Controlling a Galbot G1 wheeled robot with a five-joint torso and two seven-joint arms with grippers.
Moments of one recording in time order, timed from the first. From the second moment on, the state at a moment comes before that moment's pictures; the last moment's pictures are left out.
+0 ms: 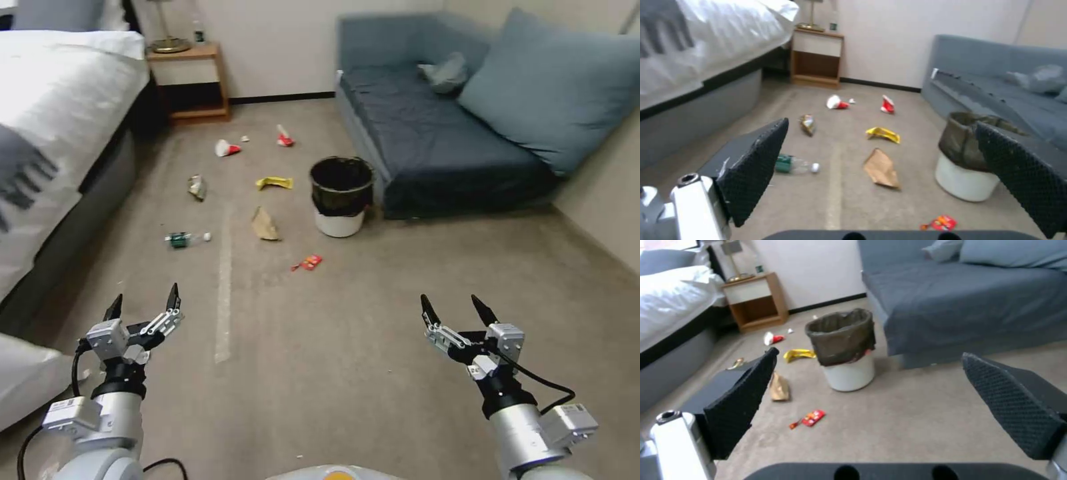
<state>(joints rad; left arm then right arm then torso) 1.78 -1.42 -0.80 -2.22 -0.44 -0.09 -0.04 -1.86 1.43 0.60 2.35 0.35 -0.03 -0.10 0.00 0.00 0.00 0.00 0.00</state>
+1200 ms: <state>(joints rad) 1.80 -1.43 -0.80 -2.24 -0.45 -0.10 -0.05 -1.87 1.42 0.60 2.35 0.37 0.02 -0.11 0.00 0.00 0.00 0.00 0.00</state>
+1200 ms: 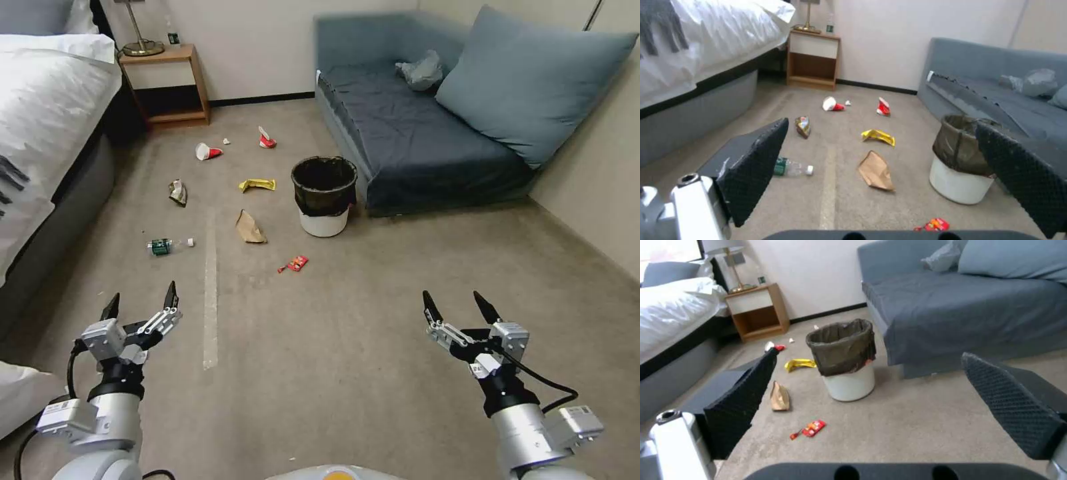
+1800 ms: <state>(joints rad) 1.81 -1.43 -0.80 -2.25 -0.45 -0.10 -0.04 -1.87 1.42 0.60 2.35 0.37 0.02 -0.11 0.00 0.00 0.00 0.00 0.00</state>
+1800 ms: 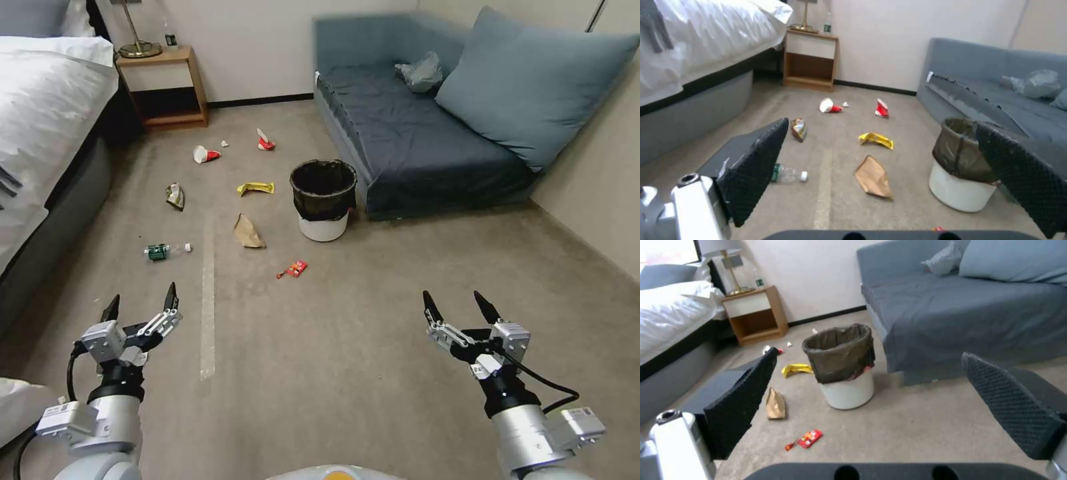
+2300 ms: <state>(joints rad) 1.80 -1.44 -0.80 -2.23 -0.44 -0.10 -0.04 -1.87 1.42 0.61 2.33 0.37 0.04 -0.12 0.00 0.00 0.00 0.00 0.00</state>
